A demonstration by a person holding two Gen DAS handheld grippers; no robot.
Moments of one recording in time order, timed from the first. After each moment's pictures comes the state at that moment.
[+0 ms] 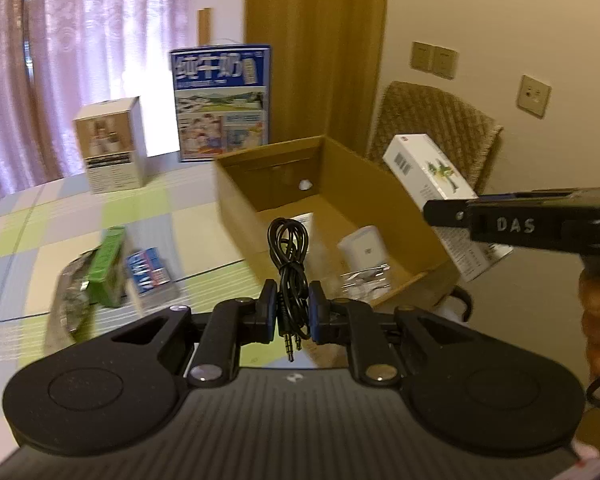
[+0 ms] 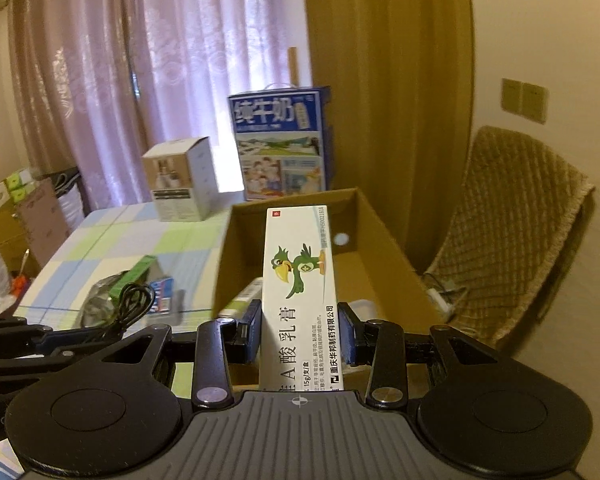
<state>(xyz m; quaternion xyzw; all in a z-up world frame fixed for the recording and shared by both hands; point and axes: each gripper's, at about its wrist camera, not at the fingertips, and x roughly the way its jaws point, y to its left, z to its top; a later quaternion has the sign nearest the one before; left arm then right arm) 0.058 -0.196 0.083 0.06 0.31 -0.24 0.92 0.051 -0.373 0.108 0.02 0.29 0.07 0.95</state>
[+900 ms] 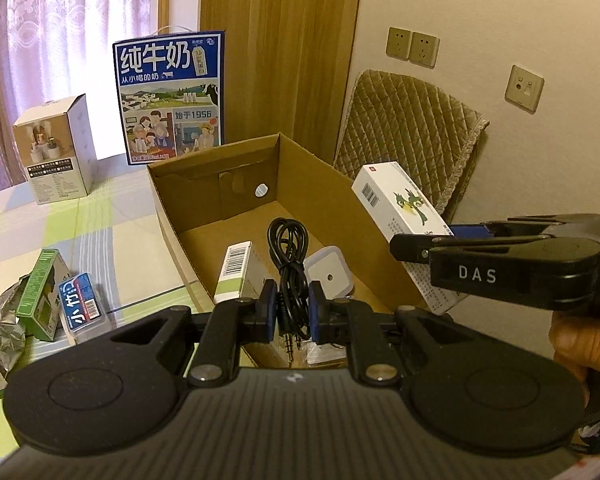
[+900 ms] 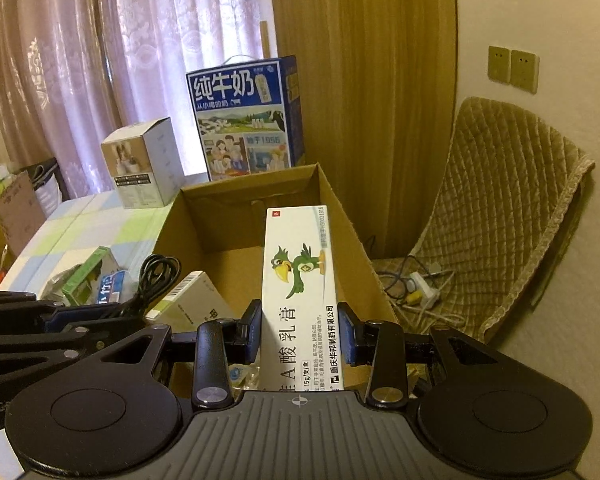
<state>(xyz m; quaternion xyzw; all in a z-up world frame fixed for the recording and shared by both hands) 0.111 -0.262 0.064 0.05 0.32 -0.27 0.91 0.104 -0.419 0.076 0.03 0.32 0.06 0.94</state>
